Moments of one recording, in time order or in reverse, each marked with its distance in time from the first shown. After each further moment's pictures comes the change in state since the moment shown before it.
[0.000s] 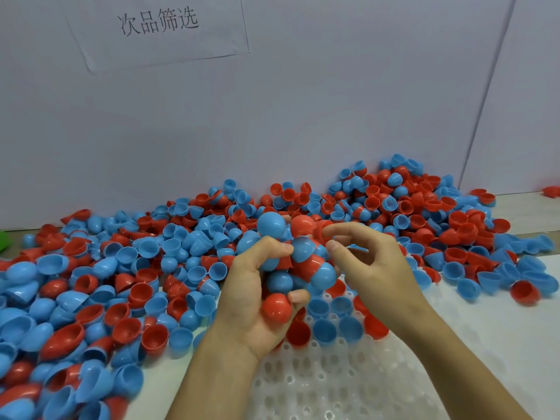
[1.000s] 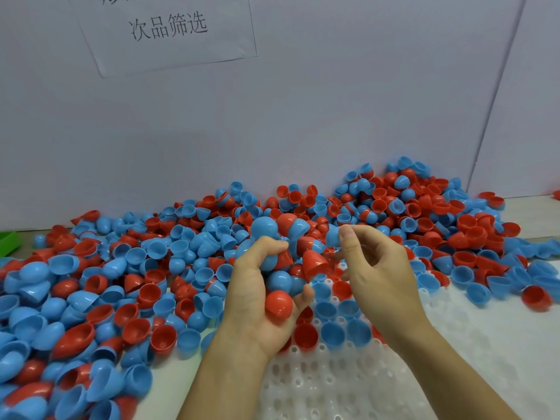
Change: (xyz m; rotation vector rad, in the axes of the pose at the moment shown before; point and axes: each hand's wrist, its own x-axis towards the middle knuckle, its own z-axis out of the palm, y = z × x) left_hand 0.003 0.003 -0.005 -0.031 0.123 -0.022; right_hand -0.002 0.004 0.017 0.032 0.195 -0.002
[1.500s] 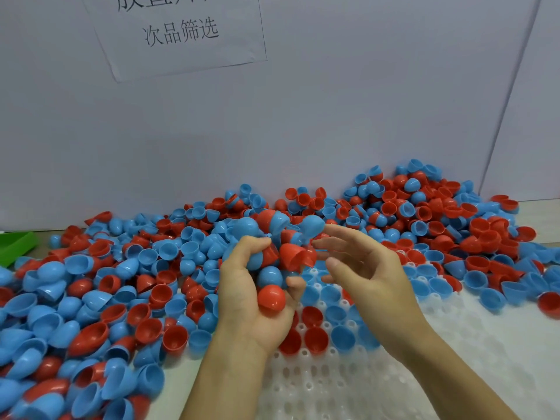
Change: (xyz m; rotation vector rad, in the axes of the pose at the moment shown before) left_hand -0.001 0.011 -0.006 -0.198 0.005 0.075; right_hand -0.006 -0.001 0.006 0.191 -0.229 0.036
